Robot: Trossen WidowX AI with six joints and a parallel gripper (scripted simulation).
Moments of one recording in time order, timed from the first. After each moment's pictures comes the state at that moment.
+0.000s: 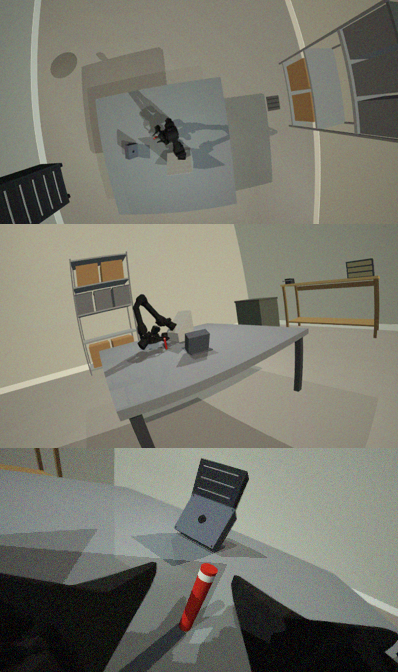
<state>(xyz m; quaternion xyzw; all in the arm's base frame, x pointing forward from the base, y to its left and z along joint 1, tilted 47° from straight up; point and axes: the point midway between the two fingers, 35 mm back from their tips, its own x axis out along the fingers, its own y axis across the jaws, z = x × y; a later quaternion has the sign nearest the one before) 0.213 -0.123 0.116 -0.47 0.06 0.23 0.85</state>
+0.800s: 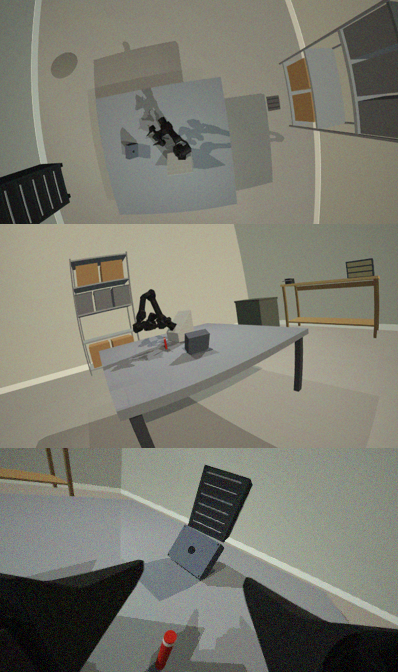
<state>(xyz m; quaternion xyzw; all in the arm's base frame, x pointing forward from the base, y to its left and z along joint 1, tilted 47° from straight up) 0.216 -0.059 0.188 -0.47 0.08 0.24 0.85</state>
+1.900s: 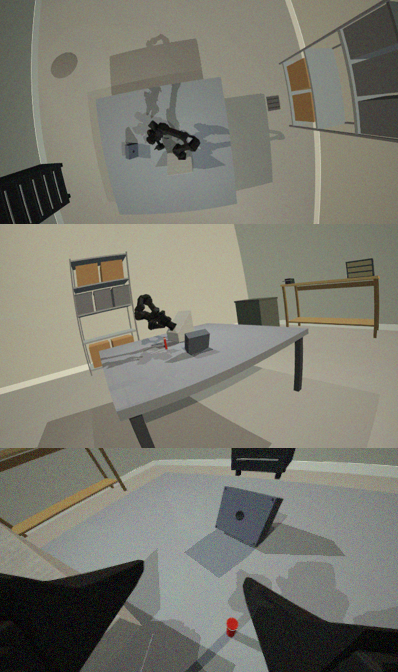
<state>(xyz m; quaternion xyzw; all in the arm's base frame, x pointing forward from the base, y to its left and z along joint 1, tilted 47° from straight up) 0.208 -0.027 0.177 -0.32 0.34 0.22 0.86</state>
